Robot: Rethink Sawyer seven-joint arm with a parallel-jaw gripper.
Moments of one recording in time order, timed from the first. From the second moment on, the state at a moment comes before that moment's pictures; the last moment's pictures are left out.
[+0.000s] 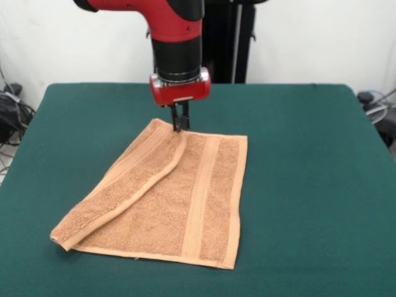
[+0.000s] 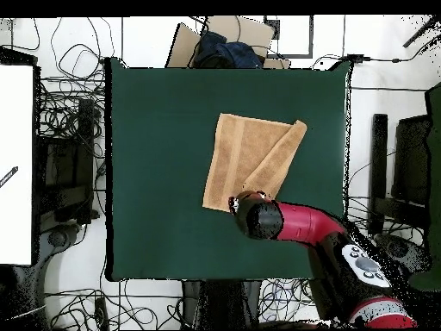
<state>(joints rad) -0.60 -0.59 0.22 1.90 -0.34 0.28 1.34</state>
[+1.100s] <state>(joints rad) -0.70 -0.68 0.22 1.90 -0.34 0.39 1.34</state>
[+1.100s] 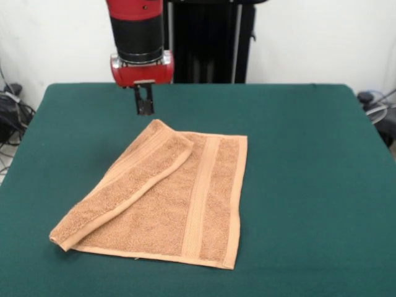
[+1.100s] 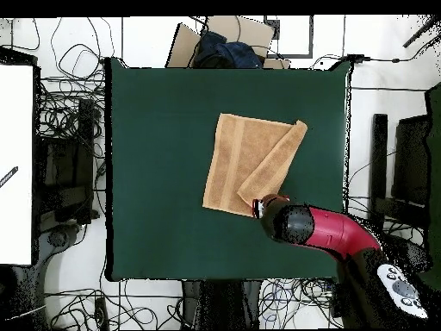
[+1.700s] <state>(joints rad) -0.69 -0.68 0.22 1.90 -0.34 0.39 1.34</state>
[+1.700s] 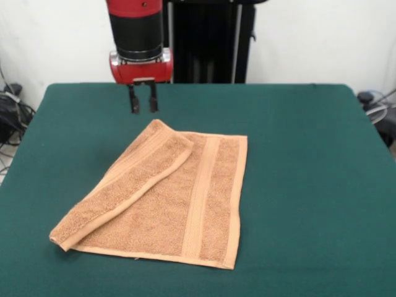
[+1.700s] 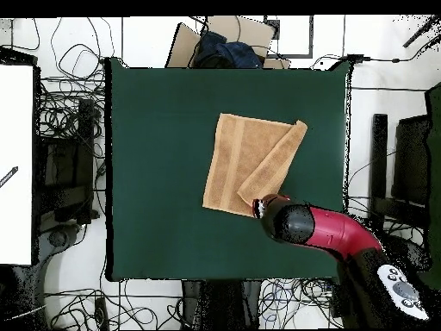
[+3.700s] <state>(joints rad) -0.60 -0.46 0.20 1.90 -0.34 0.28 1.34</state>
